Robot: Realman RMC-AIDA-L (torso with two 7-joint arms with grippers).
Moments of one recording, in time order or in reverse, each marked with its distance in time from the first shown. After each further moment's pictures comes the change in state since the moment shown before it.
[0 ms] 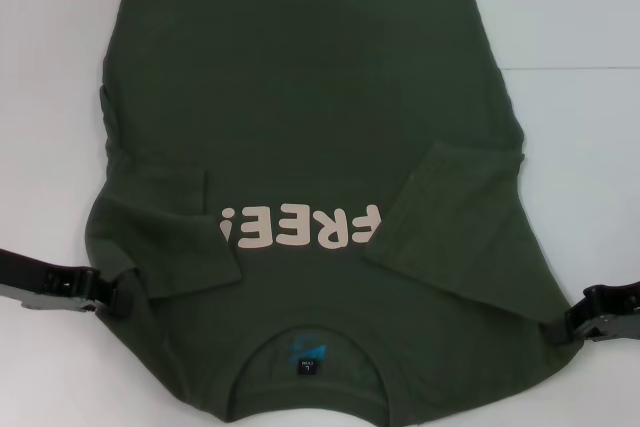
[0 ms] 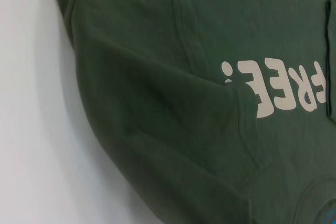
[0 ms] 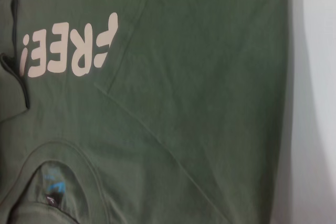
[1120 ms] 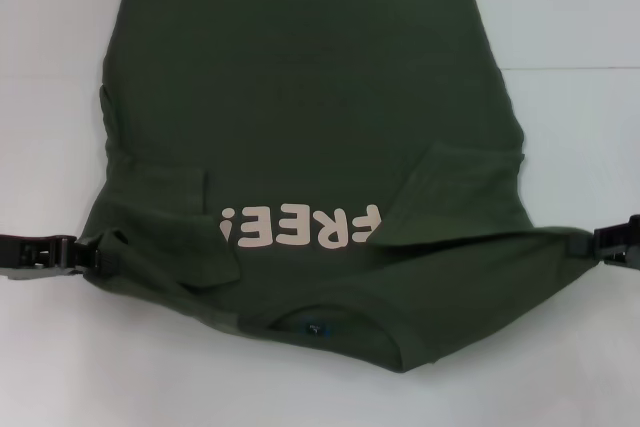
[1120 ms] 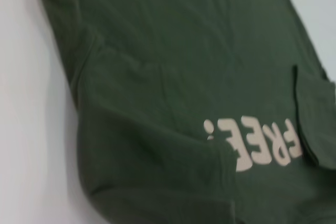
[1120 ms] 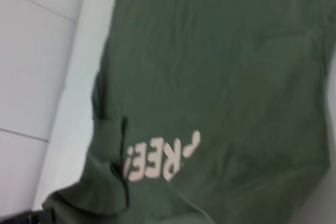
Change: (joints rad) left arm 0.073 -0.003 -0.080 0.059 -0.147 0.005 0.089; right arm -0.120 -0.026 0.224 0.001 0.260 -0.049 -0.222
